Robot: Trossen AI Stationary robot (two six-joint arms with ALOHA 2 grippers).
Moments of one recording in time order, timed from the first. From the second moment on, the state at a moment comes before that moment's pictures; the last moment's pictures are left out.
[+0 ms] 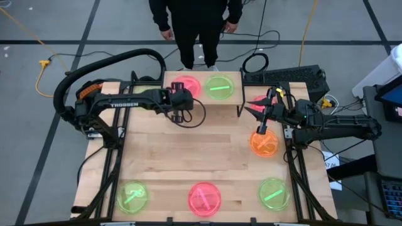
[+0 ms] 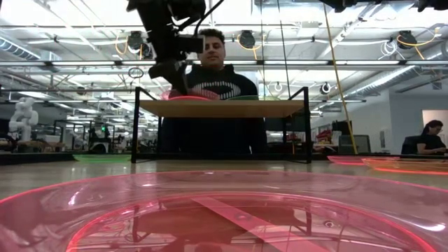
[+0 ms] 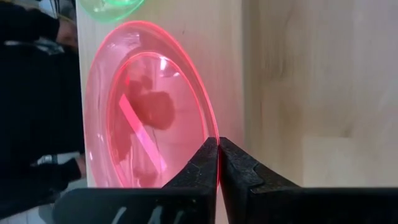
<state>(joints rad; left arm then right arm) 0.24 1.60 1.30 -0.74 -0.44 0.51 -0.08 0.66 0.54 0.29 0.16 -0.33</state>
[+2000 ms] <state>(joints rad) -0.40 1.23 1.37 -0.87 -0.73 0.03 -0.07 0.69 0.55 -0.15 0.18 -0.18</state>
